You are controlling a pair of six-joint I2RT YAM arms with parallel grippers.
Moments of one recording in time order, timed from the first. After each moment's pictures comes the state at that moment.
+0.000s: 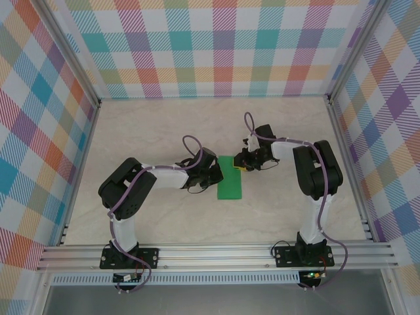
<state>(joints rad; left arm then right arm) -0.72 1.88 0.98 0.02 0.15 -1.00 0.30 1.99 1.16 -0.35 -0.70 0.44</state>
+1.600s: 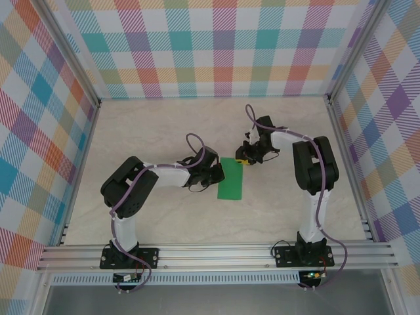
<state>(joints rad) -0.73 1.91 1.01 0.00 0.17 -0.93 0.29 2.06 1.35 -0.56 -0.65 0.44</state>
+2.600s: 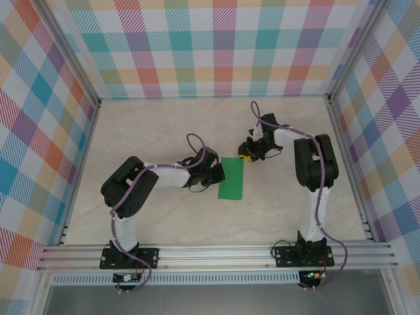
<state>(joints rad) -0.73 1.91 1.01 0.02 0.18 -0.92 0.23 2.11 1.39 -0.54 -0.68 0.45</state>
